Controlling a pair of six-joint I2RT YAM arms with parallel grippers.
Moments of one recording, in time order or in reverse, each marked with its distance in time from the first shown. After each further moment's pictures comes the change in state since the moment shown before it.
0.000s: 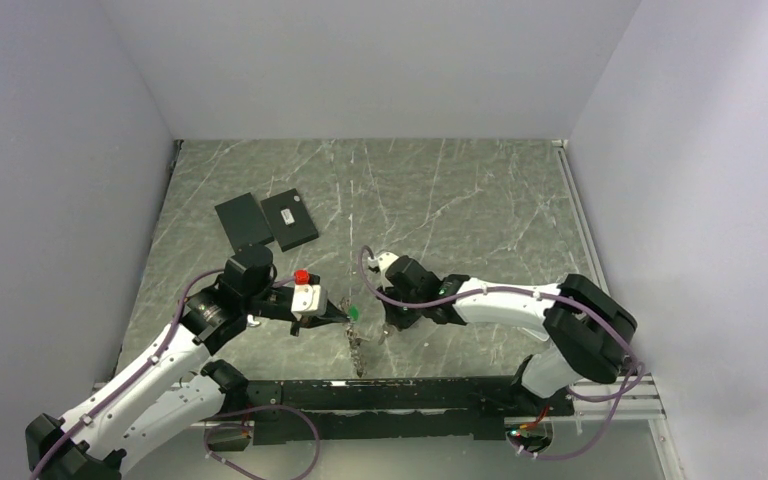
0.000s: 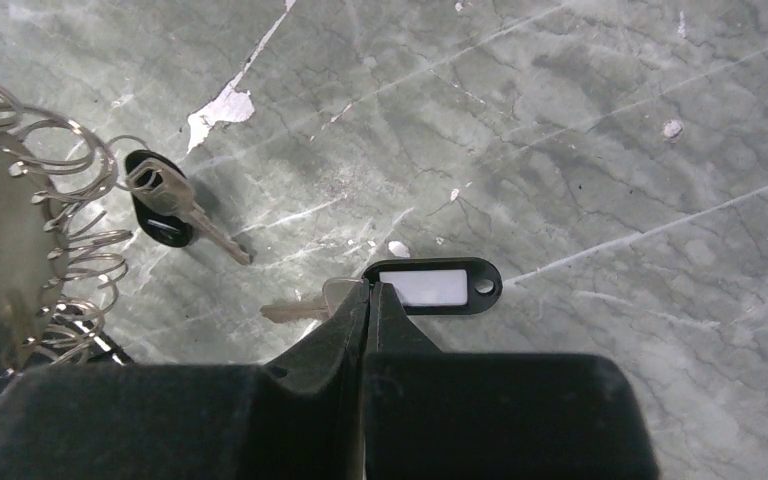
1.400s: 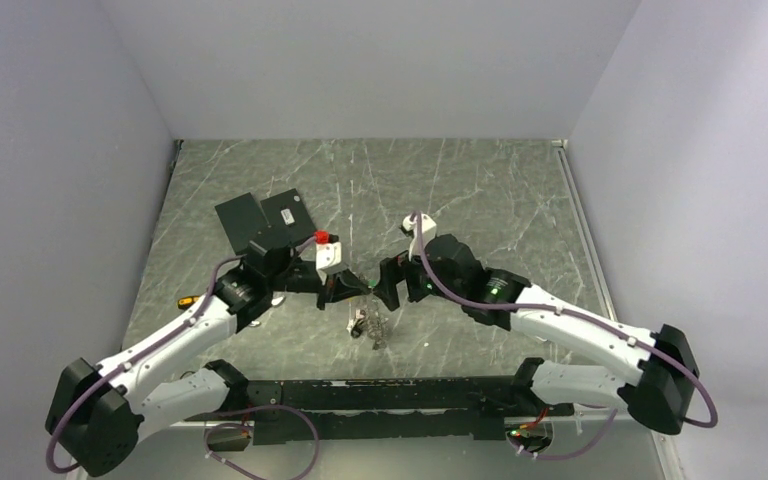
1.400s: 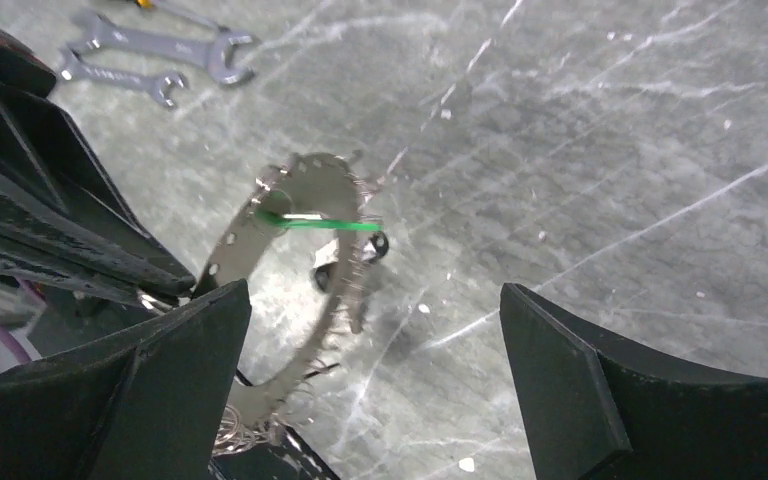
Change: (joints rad) left arm 0.002 0.267 0.002 0.435 -0.054 -0.317; right arm -0.026 -0.382 0.073 -0.080 0.102 0.074
